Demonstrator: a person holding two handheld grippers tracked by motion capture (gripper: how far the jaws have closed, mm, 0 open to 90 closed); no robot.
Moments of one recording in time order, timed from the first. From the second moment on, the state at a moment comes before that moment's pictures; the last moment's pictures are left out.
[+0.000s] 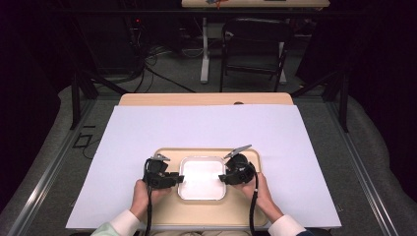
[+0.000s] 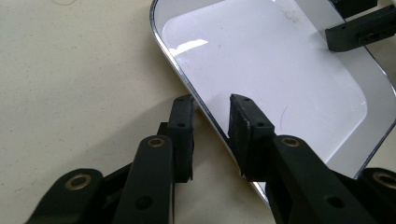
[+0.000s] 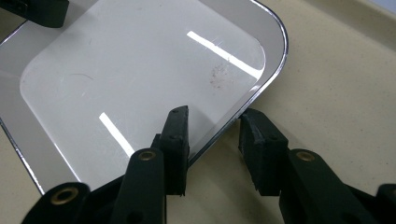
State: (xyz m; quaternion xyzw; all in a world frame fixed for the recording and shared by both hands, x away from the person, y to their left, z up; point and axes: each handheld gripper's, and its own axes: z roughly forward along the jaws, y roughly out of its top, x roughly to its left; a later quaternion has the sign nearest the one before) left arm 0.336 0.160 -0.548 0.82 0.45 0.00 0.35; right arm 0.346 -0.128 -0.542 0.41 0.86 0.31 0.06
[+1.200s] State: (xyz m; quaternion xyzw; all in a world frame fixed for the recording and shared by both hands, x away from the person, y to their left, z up) left arm 0.322 0.204 -0.500 0.81 0.39 0.10 0.43; right arm 0.310 -0.179 -0.476 0.38 0.79 0.42 0.23
